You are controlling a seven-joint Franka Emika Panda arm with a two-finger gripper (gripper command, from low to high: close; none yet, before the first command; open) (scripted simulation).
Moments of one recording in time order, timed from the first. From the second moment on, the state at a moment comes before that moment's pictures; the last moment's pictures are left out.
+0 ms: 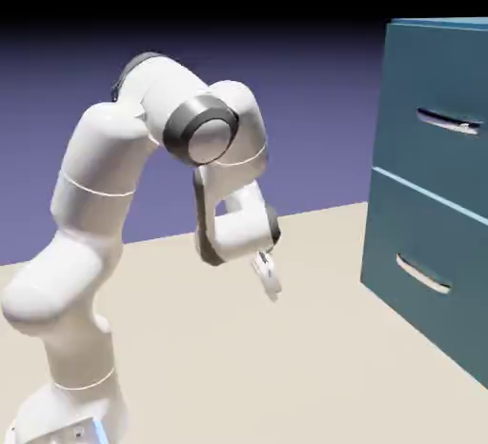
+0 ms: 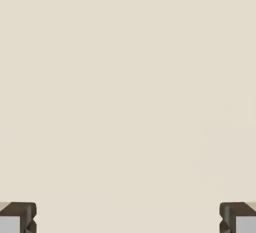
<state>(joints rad) -0.65 0.49 0.95 -2.44 -1.32 2.69 -1.01</state>
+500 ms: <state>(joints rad) -0.90 0.89 1.30 -2.30 -1.81 2.56 -1.66</state>
